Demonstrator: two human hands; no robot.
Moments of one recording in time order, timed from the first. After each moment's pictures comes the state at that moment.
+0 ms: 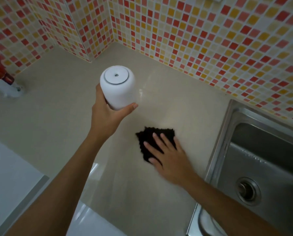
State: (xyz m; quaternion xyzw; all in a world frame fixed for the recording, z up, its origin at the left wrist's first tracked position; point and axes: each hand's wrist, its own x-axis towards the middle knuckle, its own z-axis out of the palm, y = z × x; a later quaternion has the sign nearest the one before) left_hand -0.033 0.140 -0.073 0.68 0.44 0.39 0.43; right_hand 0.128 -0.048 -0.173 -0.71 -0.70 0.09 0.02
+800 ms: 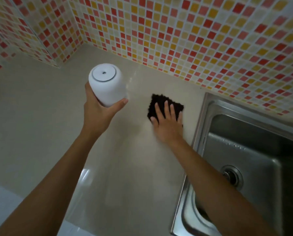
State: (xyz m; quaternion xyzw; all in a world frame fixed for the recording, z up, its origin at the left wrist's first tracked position) left_hand 0.027 0.145 -0.080 0.70 0.42 0.38 0.44; right_hand 0.216 0.018 -0.173 -0.87 -0.47 0.12 0.02
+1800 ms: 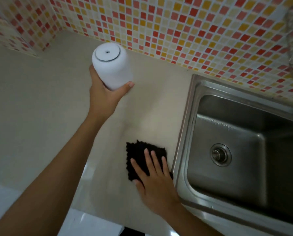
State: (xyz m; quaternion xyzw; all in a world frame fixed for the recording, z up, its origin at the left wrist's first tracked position) left_hand 0.064 0.118 -0.074 0.71 0.35 0.37 0.48; right_hand 0.065 -0.165 -0.162 -0.80 -0.58 0.17 0.05
